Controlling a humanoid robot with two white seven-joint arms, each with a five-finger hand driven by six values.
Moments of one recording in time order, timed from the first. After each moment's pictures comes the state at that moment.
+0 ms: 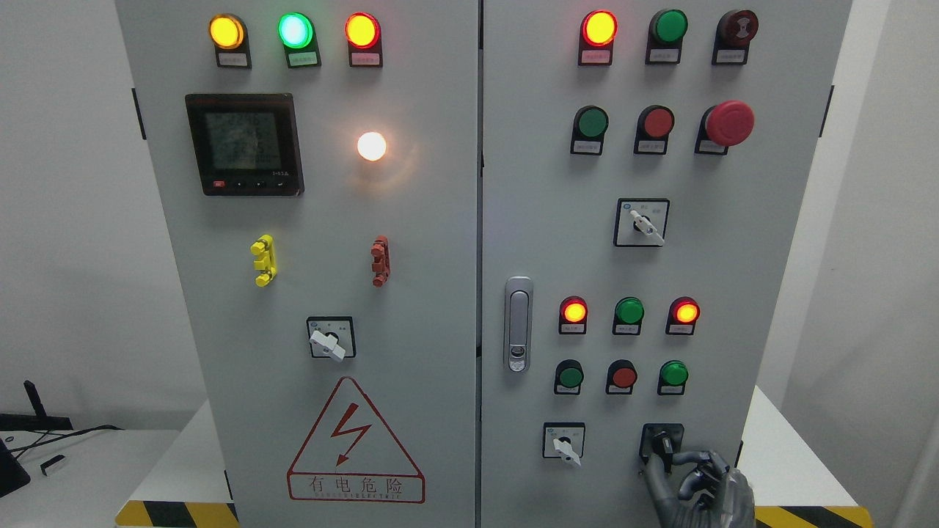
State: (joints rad) left arm -0.04 -0.09 0.08 0.06 0.00 -0.16 0.06; right arm -0.25 0.13 0.00 -1.59 0.31 0.19 -0.39
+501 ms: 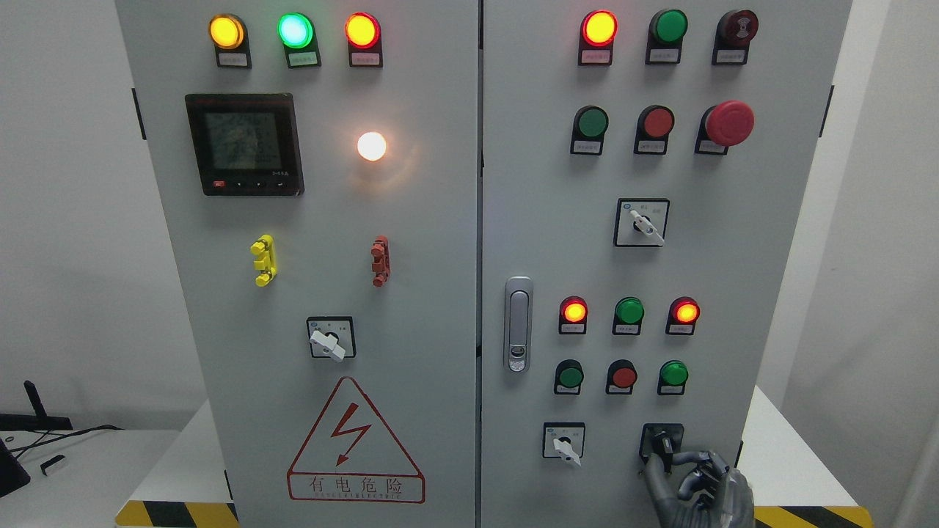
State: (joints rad) left arm -0.04 -0.09 0.08 0.06 0.00 -0.16 0.06; right arm -0.25 0.13 0.00 -1.59 0.30 0.19 -0.39
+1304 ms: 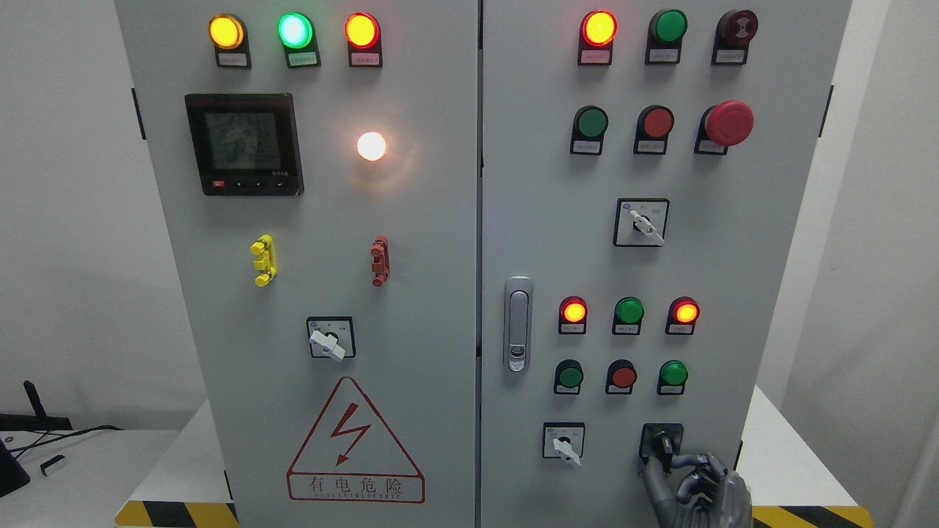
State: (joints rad) left arm -0.04 -0.09 0.08 0.06 0.00 -0.16 0.06; right arm -0.25 0.13 0.00 -1.59 0.27 0.21 -0.38
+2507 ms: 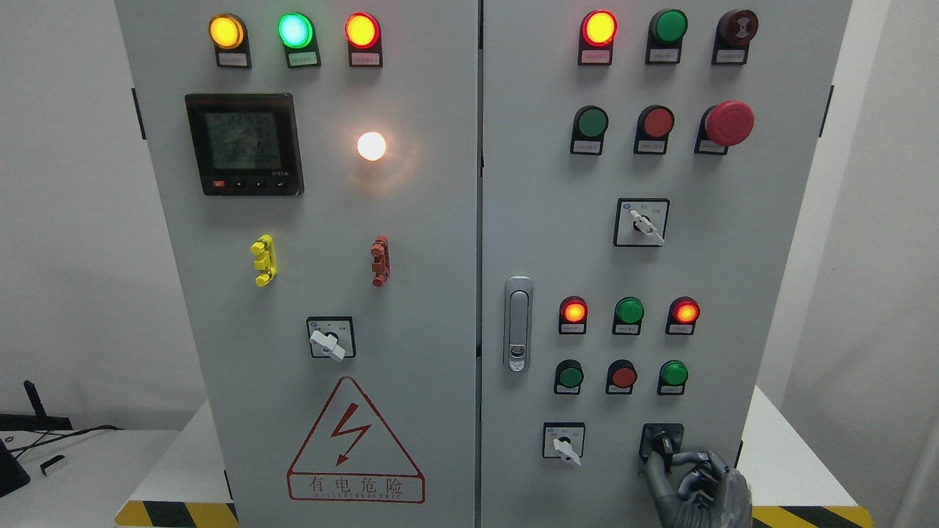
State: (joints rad) left arm -0.04 -0.09 0.08 0.06 0.00 -0.16 0.06; right arm -0.25 0.13 0.00 -1.59 0.22 0.21 -0.39
